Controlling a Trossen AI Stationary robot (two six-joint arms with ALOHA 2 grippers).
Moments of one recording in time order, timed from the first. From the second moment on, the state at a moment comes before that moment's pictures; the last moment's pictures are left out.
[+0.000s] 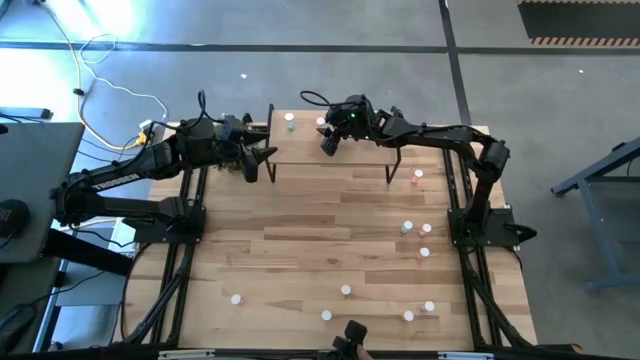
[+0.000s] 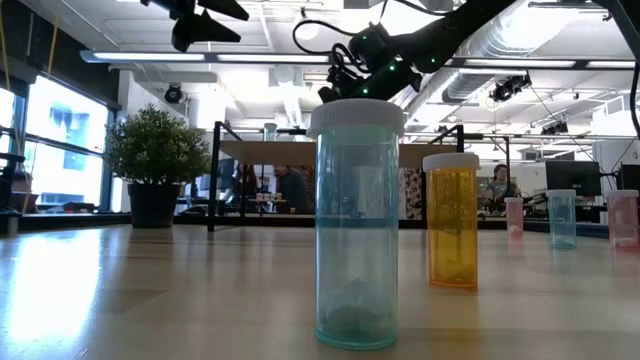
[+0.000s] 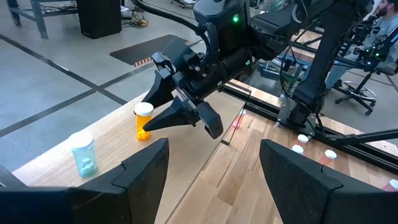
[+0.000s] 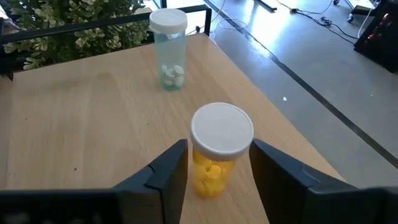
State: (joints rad) left arm 0.48 0.90 0.91 -0.29 -0.07 -0.21; right arm -0.51 1.84 1.35 0.02 -0.01 -0.09
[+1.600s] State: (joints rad) left arm 0.48 0.90 0.91 -0.29 -0.07 -0.18; right arm -0.51 1.76 1.45 -0.15 0.05 -0.03
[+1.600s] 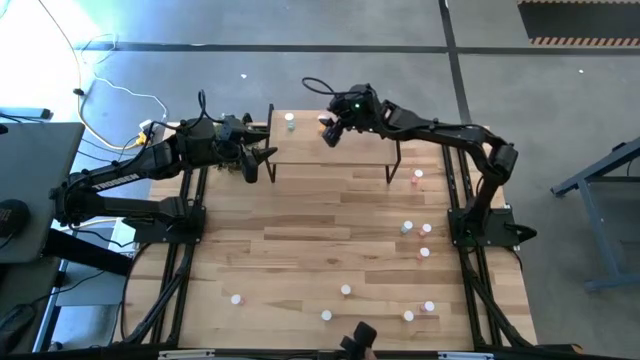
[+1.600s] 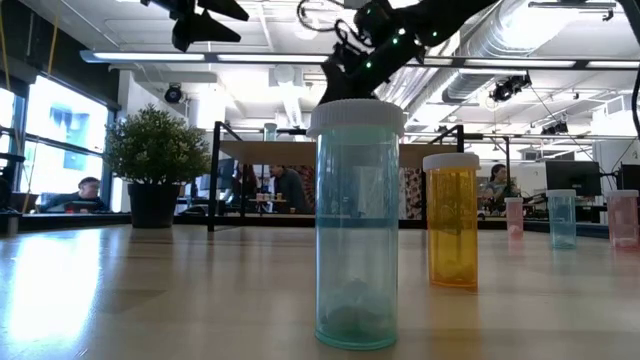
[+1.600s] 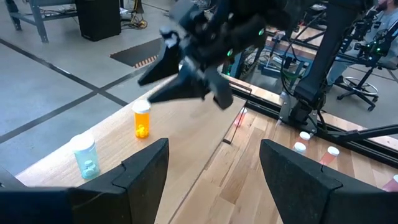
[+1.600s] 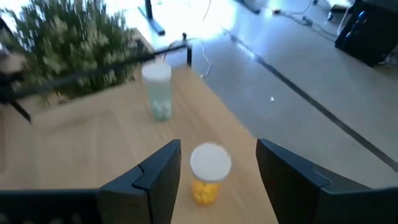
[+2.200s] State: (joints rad) left arm 0.35 0.82 0.91 -0.47 0.04 -0.21; right arm -0.32 1.39 1.45 -0.44 0.05 0.23
